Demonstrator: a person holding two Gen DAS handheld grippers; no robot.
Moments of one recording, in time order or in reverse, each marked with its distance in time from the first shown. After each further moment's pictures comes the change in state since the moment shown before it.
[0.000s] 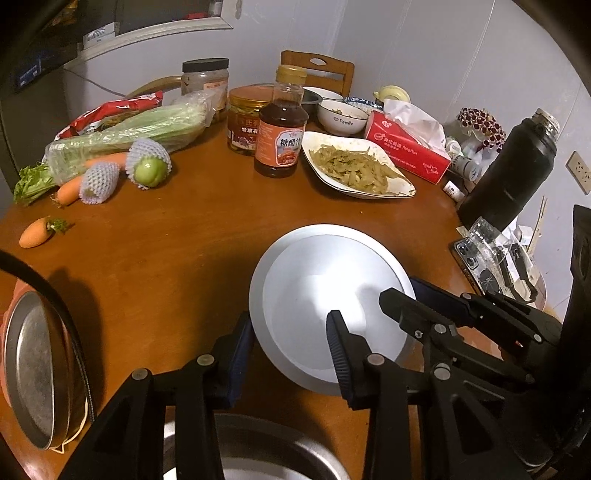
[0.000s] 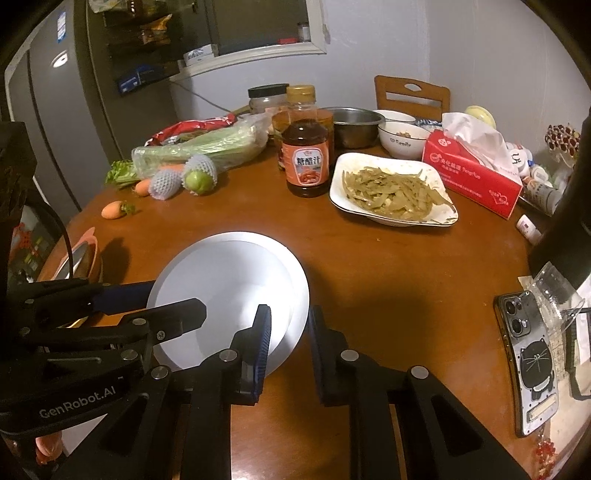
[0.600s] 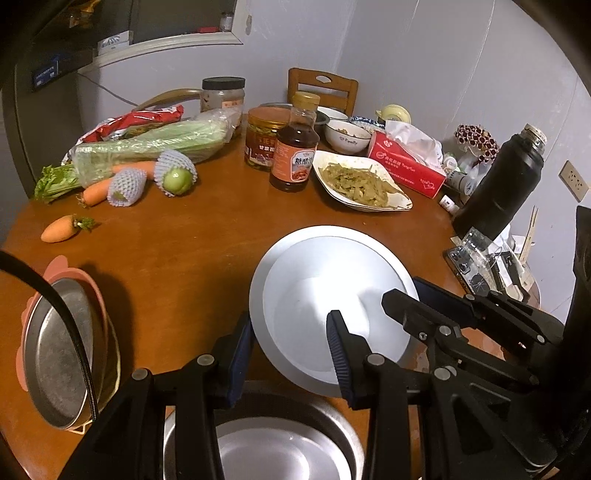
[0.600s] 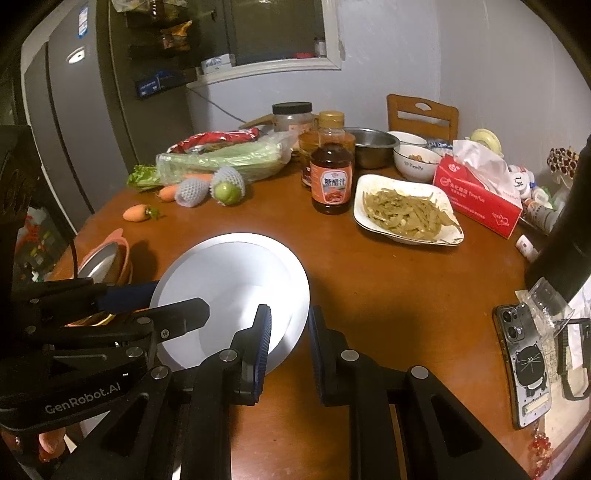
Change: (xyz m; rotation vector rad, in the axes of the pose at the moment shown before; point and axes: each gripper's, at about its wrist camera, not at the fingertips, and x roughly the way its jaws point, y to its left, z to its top) left arm -0.040 0.015 -0.016 -0.020 -0.066 0.007; right arm -0.031 0.032 0.000 -0.046 -0.052 0.010
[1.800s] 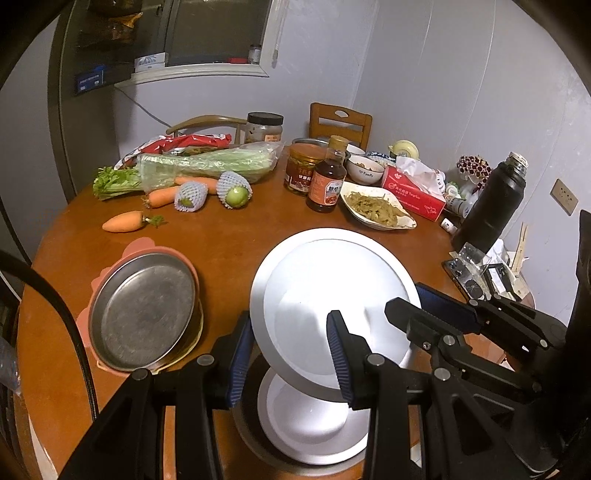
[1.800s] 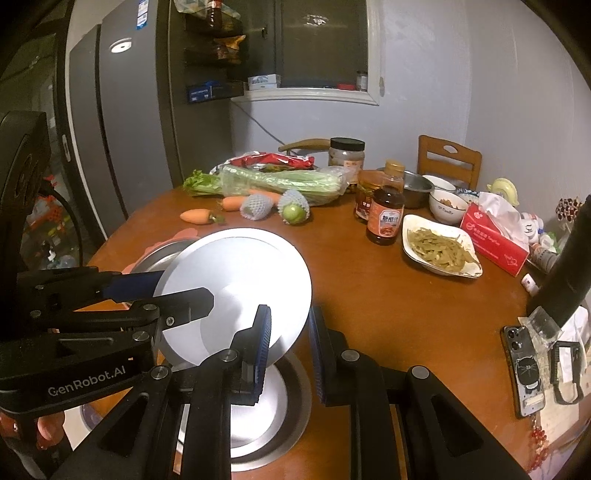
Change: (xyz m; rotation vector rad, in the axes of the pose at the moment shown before) left arm -0.092 0.041 -0.050 -0.036 -0.129 0.042; right arm -0.057 0.086 -0.014 -0.121 -0.094 0.036
